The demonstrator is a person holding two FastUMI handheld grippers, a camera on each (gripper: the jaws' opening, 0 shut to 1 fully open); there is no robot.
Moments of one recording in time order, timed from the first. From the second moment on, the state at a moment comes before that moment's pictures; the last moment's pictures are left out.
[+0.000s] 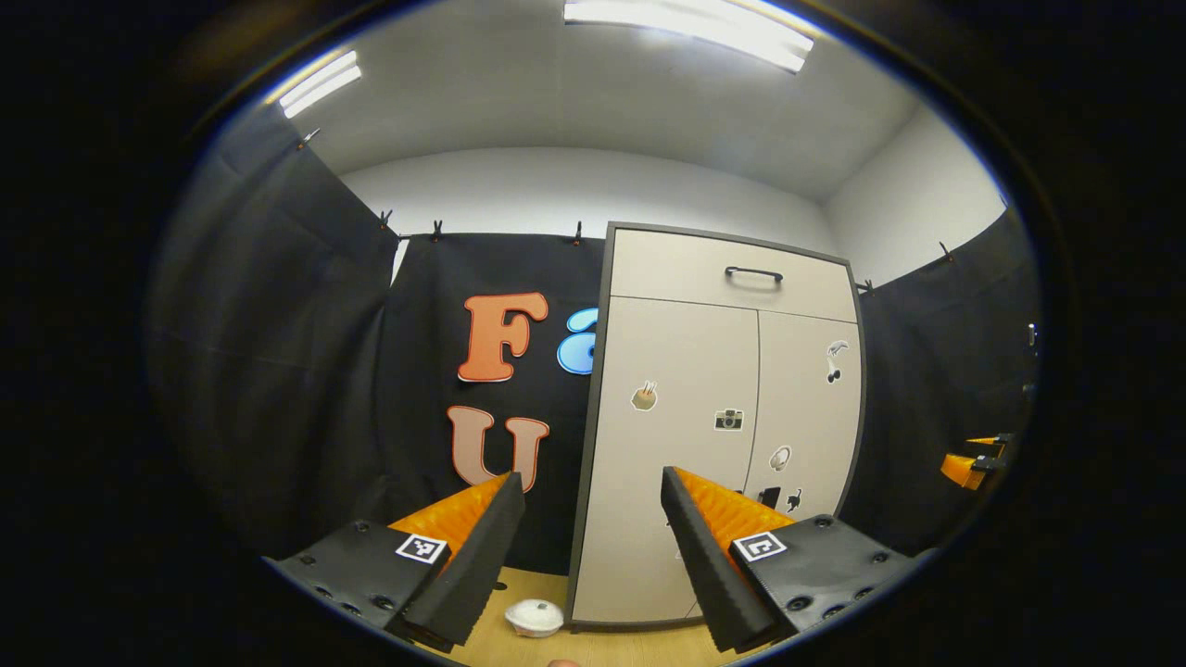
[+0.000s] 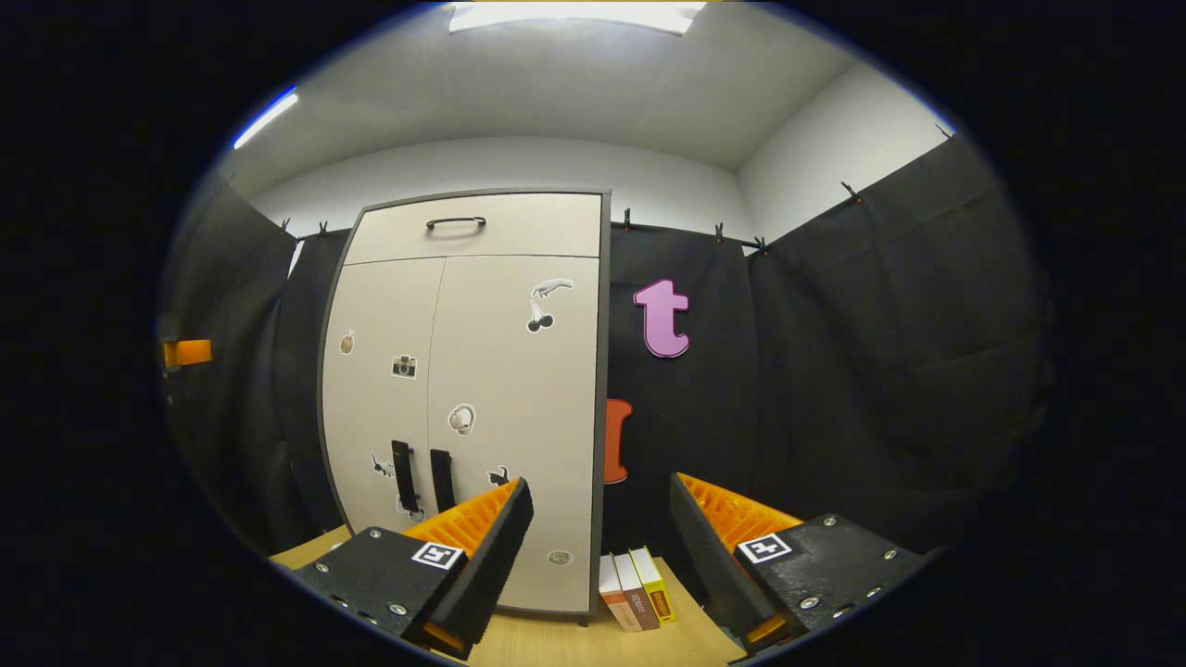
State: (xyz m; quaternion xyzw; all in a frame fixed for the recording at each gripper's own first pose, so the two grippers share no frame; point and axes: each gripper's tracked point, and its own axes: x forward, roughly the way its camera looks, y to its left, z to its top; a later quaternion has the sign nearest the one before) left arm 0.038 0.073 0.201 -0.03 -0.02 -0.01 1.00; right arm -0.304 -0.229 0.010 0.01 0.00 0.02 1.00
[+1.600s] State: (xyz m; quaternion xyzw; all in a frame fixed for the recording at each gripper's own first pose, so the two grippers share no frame) left arm 0.113 0.139 0.166 -0.07 -0.03 -0.10 0.99; right arm -0.321 -0.145 0.002 0.01 0.02 -0.06 1.00
